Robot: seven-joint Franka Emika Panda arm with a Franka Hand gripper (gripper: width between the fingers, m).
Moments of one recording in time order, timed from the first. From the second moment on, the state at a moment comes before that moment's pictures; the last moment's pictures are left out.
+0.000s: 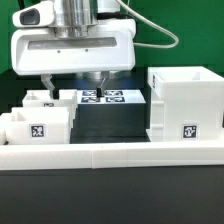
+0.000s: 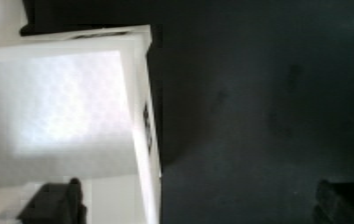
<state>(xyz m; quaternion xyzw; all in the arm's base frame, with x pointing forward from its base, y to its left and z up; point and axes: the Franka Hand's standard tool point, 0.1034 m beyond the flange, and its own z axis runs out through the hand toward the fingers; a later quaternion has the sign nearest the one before) 0.538 -0.077 0.068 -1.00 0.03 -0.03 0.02</state>
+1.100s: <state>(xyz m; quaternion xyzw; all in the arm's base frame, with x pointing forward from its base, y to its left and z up) 0.519 -0.103 0.010 -1.00 -0.01 -0.03 -0.02</state>
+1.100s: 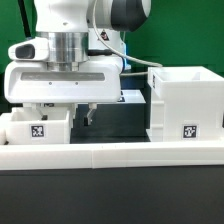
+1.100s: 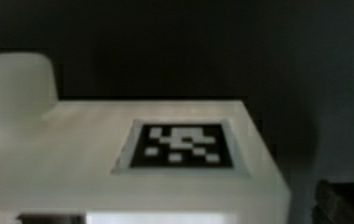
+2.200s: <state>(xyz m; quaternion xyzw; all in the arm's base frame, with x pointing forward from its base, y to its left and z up) 0.520 -0.095 0.009 -1.00 -0.02 -0.03 -0.01</state>
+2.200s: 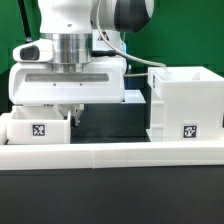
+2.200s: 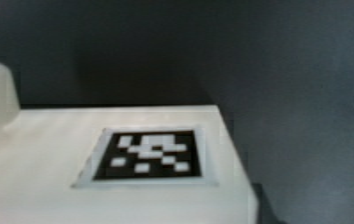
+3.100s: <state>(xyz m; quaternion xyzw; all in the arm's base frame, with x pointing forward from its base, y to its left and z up) 0.530 -0.081 0.037 -1.00 -0.04 -0.04 -0.01</state>
